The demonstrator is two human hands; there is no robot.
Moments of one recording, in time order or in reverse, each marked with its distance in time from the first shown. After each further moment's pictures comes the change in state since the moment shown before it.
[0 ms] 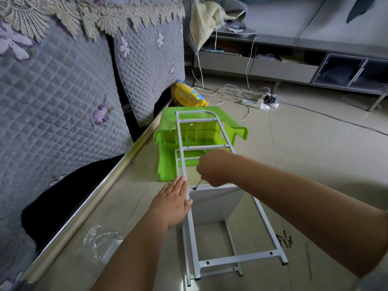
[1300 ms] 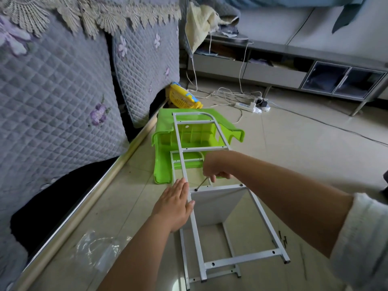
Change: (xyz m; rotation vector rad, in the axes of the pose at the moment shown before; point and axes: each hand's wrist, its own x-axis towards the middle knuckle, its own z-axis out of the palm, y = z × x) left_hand 0.006 -0.005 0.016 -0.117 0.047 0.032; right_hand 0.026 0.003 -0.010 0.596 -0.392 0.366
